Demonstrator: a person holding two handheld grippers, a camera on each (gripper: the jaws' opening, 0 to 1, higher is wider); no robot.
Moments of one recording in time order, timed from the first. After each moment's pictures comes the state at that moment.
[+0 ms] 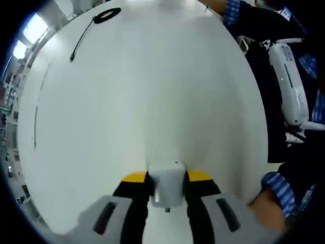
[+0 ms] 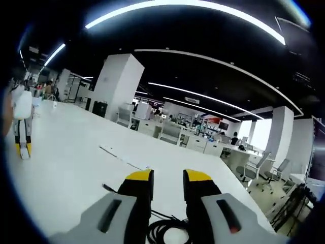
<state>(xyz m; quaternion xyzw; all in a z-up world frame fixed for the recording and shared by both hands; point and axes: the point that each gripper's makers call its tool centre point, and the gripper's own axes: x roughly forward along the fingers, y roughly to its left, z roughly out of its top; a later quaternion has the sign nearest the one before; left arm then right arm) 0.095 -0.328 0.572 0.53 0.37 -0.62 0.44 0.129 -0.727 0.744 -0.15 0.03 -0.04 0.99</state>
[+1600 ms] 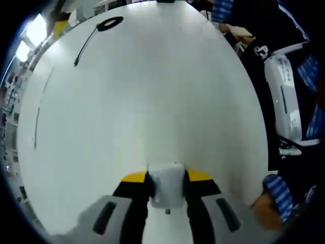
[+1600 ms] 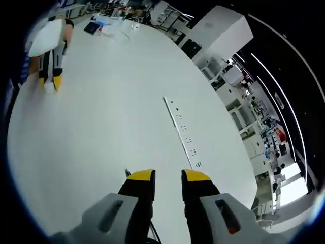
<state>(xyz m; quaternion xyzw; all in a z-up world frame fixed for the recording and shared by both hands) 0.078 -0.323 0.574 0.51 0.35 -0.65 0.45 0.229 -0.611 0.687 -0.41 0.32 0.24 0.82</state>
